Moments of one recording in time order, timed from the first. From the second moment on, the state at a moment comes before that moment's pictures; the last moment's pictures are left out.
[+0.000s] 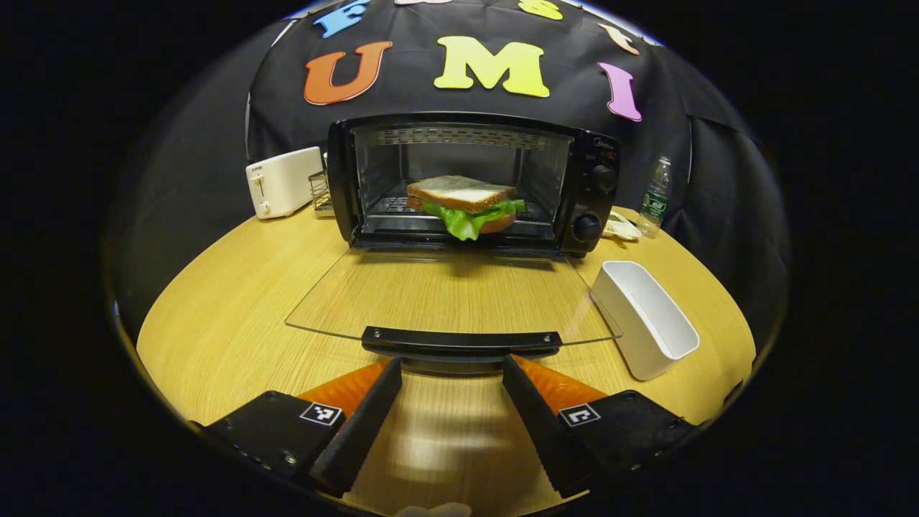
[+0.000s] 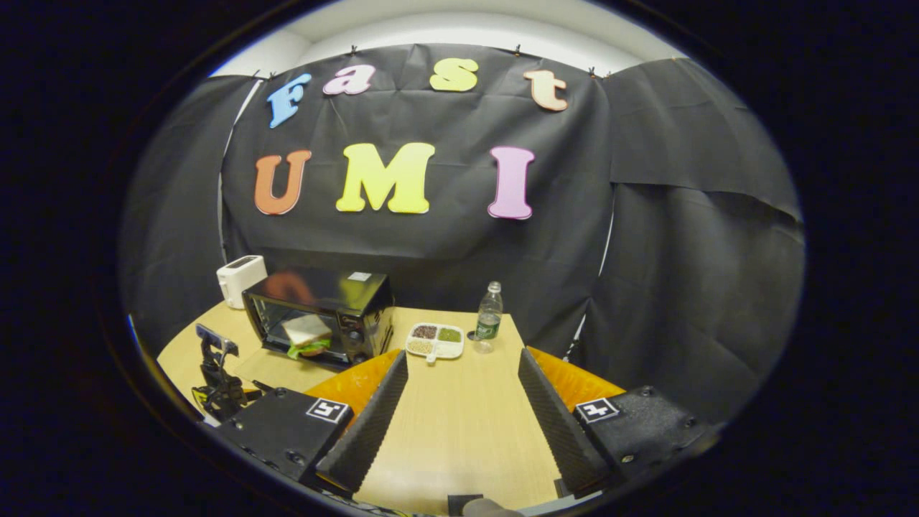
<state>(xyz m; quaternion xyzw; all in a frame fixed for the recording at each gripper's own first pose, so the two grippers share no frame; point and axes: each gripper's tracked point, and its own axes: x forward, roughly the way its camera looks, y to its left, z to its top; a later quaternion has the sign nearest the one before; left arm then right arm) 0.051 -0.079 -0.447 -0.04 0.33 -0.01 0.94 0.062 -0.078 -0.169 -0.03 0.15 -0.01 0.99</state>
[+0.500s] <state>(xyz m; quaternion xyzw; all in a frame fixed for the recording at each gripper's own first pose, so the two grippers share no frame) 0.058 -0.081 -0.418 -0.05 0.33 -0.01 0.94 0.077 -0.072 -0.153 -0.02 0.14 0.00 0.99</state>
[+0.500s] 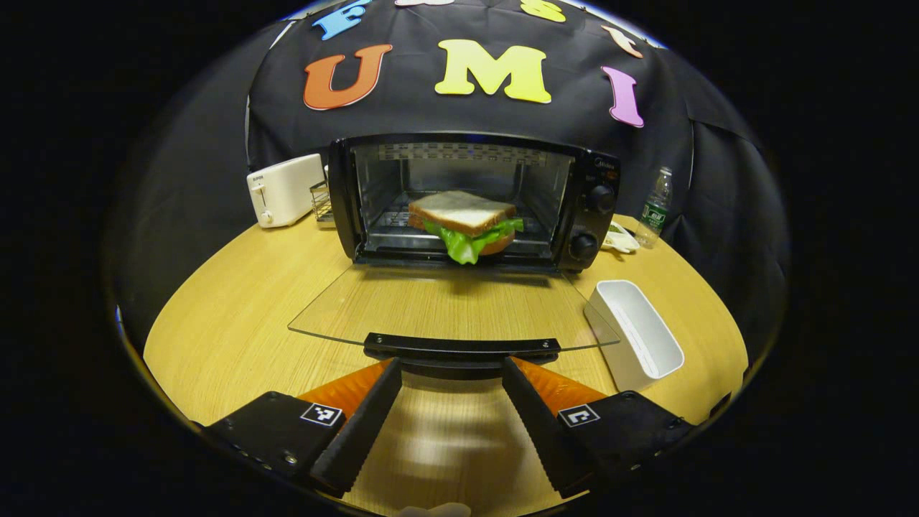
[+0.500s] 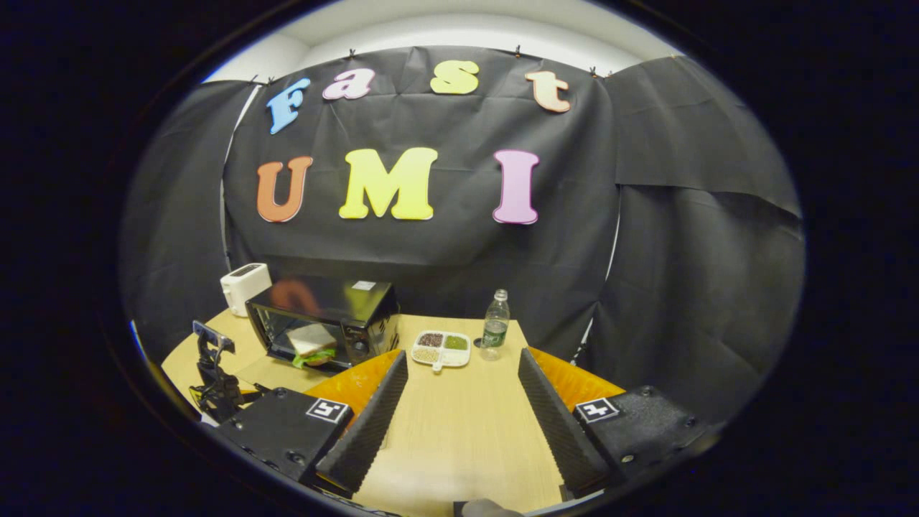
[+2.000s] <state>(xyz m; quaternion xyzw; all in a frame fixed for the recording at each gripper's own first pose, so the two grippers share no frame) 0.126 -0.061 -0.254 -0.04 0.19 -0.02 0.98 0.084 -0.063 -0.105 -0.01 0.09 0.00 1.00</state>
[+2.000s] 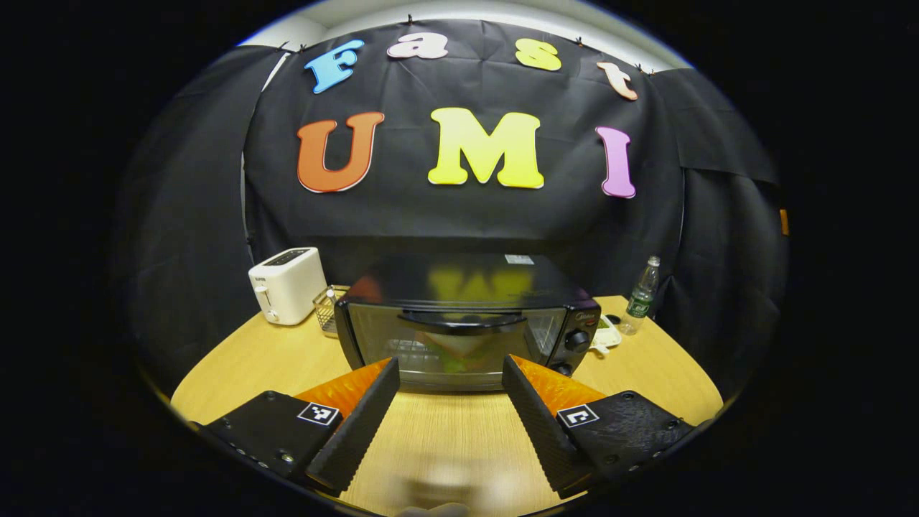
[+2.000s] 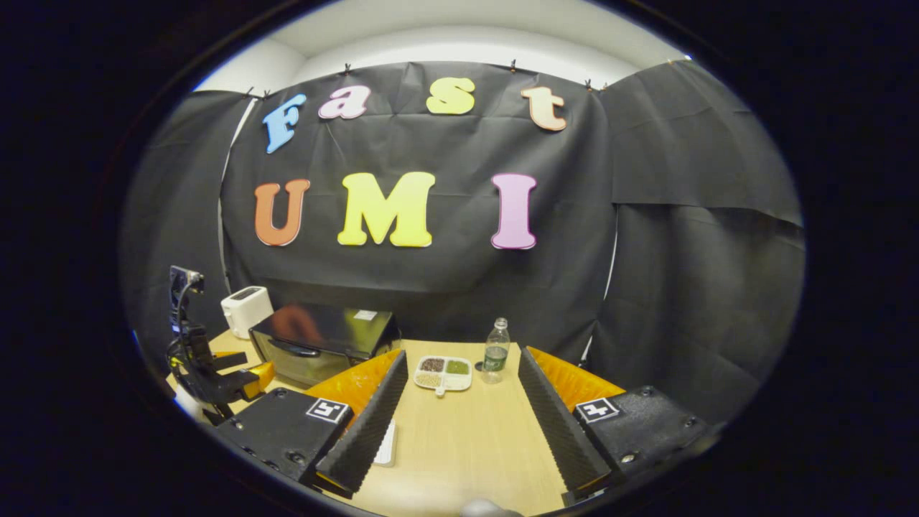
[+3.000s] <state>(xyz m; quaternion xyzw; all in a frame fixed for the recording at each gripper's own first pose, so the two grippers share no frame) 0.031 0.012 -0.016 -0.01 0.03 -0.01 1.00 0.021 0.018 0.006 0.02 -0.01 0.00 1.00</state>
